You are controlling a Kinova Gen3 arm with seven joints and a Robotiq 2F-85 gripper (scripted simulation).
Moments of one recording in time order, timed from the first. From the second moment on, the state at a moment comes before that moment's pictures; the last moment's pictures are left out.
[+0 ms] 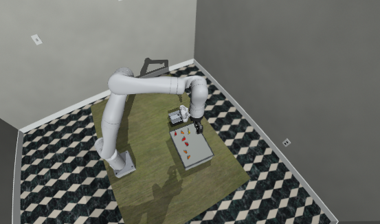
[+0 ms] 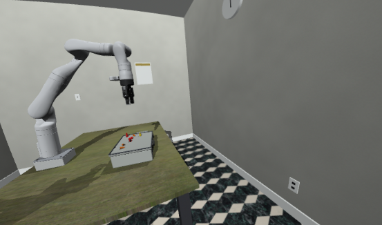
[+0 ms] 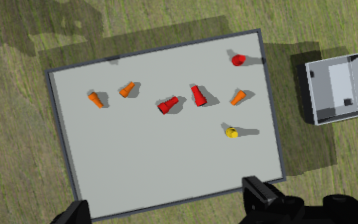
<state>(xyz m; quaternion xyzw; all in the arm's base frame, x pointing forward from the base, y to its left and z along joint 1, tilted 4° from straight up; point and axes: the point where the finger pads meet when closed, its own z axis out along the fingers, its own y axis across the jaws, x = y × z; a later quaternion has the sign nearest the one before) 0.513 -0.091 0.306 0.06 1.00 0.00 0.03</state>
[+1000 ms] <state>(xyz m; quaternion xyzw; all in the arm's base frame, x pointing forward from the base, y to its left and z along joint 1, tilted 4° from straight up) 0.509 -0.089 0.285 0.35 0.94 0.01 0.03</state>
